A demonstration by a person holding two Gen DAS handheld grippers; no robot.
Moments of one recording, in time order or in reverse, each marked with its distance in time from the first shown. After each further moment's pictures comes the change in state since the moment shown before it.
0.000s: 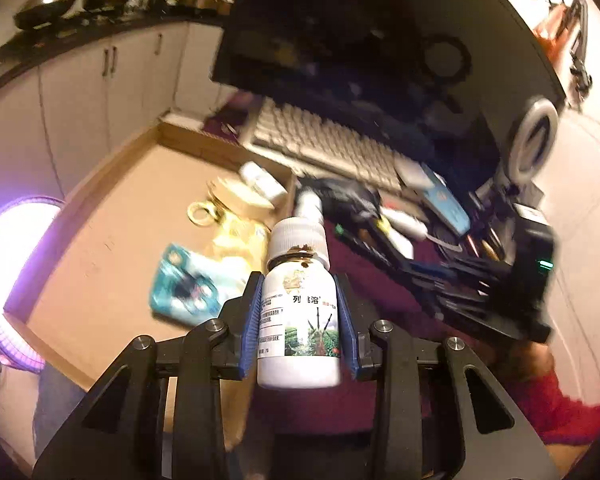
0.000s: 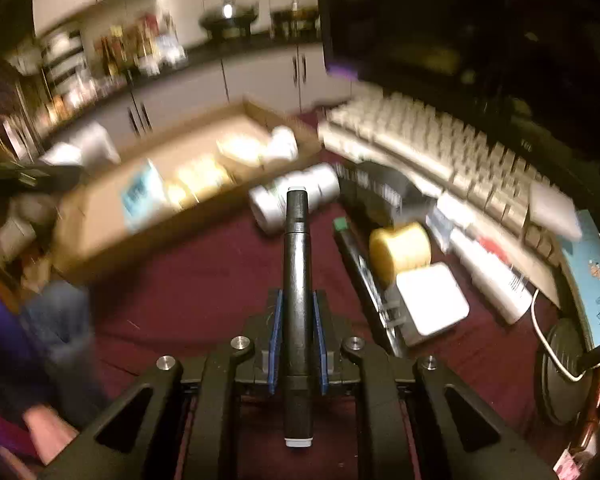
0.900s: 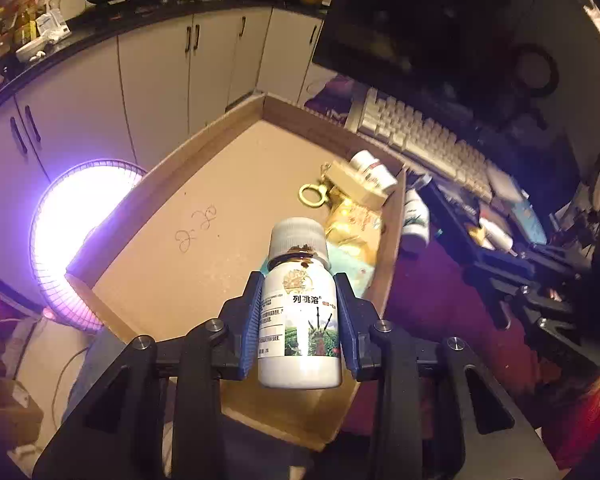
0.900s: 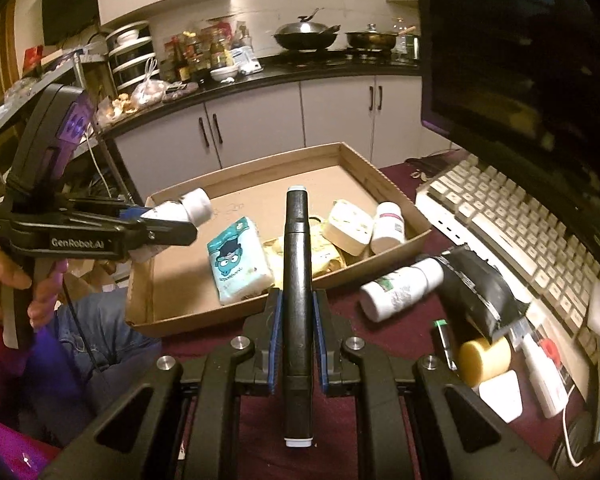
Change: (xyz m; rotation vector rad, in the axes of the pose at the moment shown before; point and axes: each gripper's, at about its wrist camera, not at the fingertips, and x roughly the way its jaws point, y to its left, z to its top) left arm 0.007 0.048 -0.011 -0.119 0.068 0.261; right arm 0.028 0.064 0.054 -0.165 -0.007 0.178
